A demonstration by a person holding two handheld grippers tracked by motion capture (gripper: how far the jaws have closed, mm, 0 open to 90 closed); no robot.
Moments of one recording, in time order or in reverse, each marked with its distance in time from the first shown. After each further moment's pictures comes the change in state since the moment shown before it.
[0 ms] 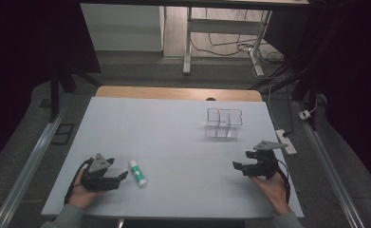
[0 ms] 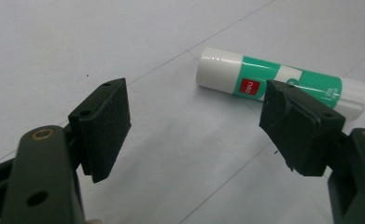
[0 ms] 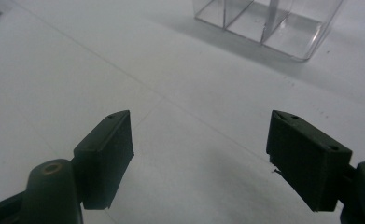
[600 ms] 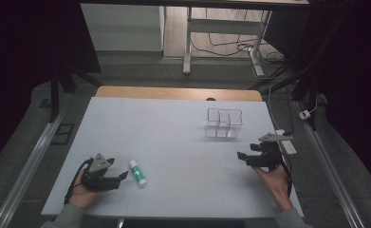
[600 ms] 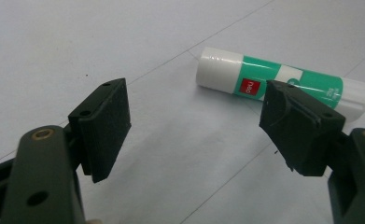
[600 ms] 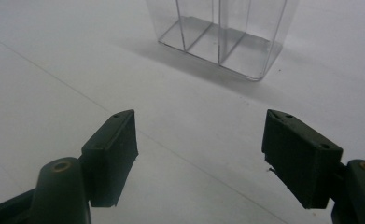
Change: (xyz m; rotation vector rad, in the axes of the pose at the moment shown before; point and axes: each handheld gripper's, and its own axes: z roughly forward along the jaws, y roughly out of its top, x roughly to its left) left arm 0.000 0.000 0.001 0.002 0.000 0.001; right arm -0.021 0.013 -0.001 -0.033 -0.065 0.046
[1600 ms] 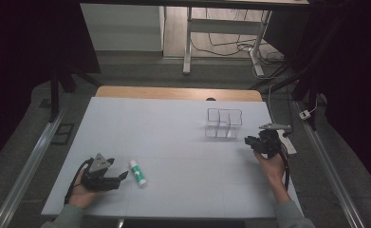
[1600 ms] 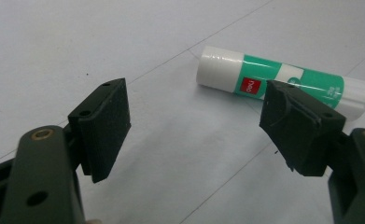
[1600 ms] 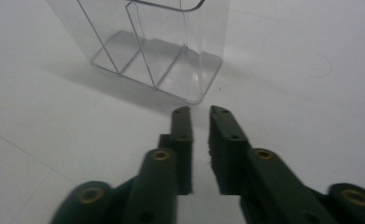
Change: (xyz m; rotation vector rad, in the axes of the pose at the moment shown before) left arm 0.000 -0.001 0.000 0.003 0.002 0.000; right arm -0.031 0.021 0.025 0.019 -0.127 0.064
